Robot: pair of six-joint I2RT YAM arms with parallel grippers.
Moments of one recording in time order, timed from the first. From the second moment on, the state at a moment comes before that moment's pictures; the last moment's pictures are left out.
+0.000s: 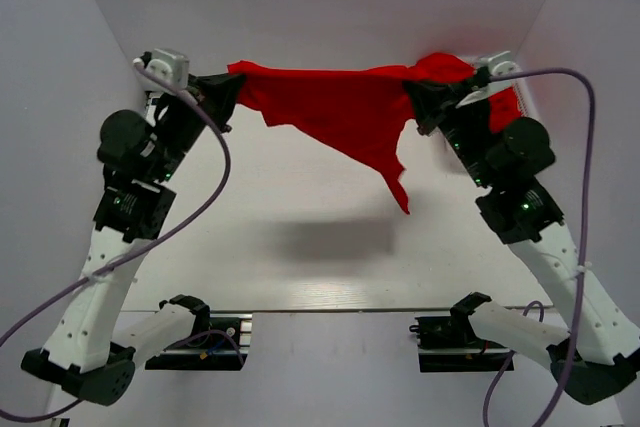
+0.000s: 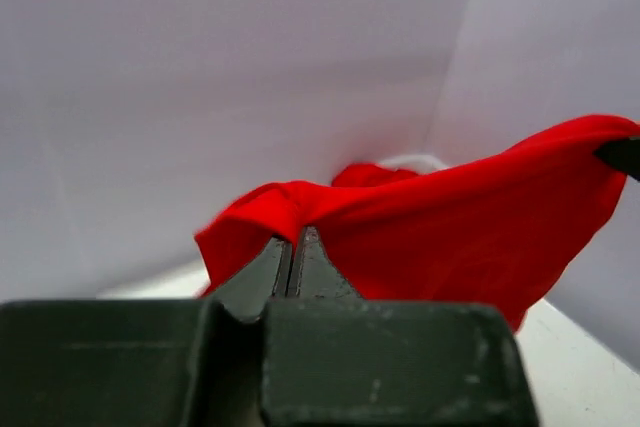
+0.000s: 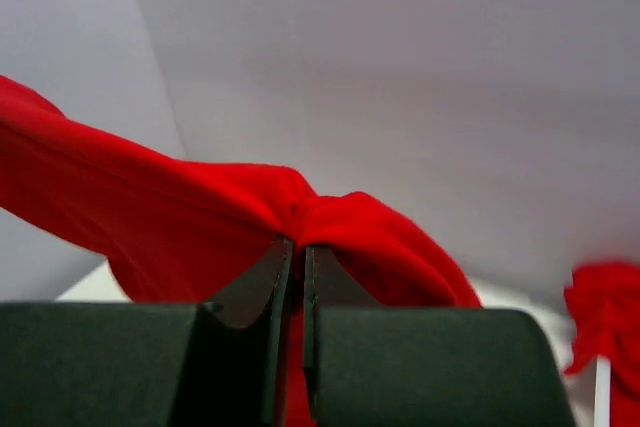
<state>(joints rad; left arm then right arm) -0.38 1.02 1.37 -0.09 0.14 -0.16 0.58 0.99 1.26 0.00 0.06 0.09</state>
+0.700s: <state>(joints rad) -0.37 0.90 1.41 -0.13 0.22 -0.16 0.58 0.91 1.43 -0.08 -0.14 -0.06</state>
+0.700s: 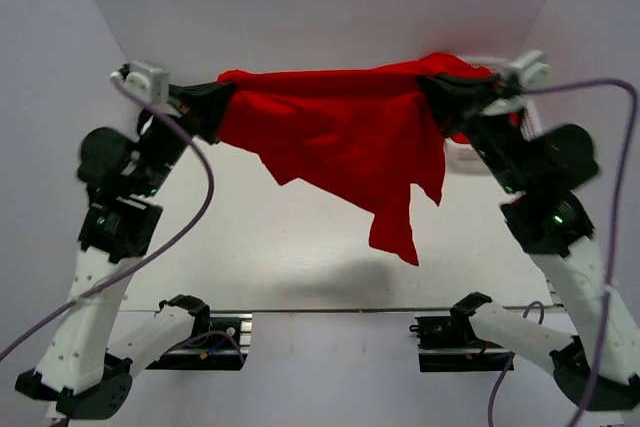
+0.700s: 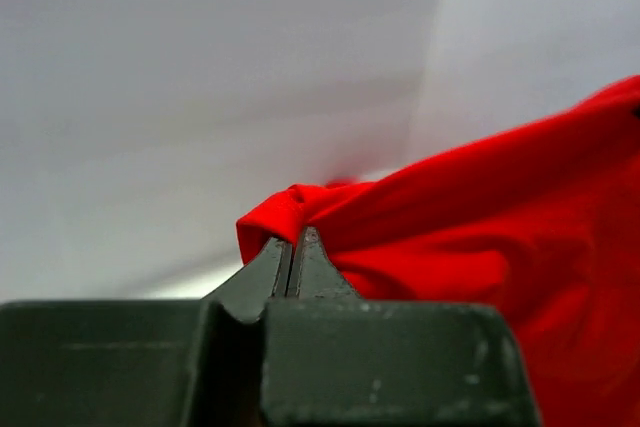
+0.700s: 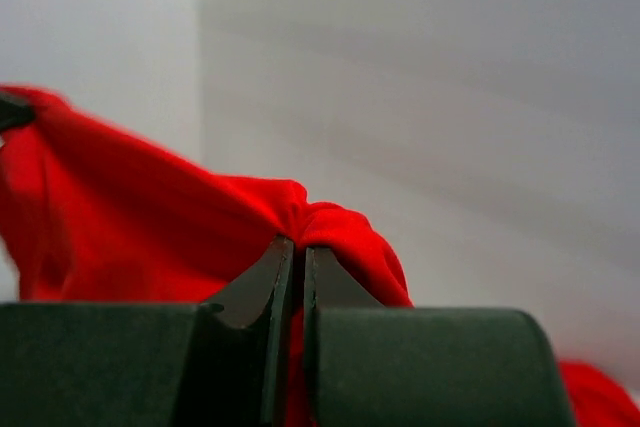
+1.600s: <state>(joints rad) -0.22 1.86 1.51 -0.44 -0.27 -0.42 0.45 1.87 1.59 -0.27 0.17 0.17</state>
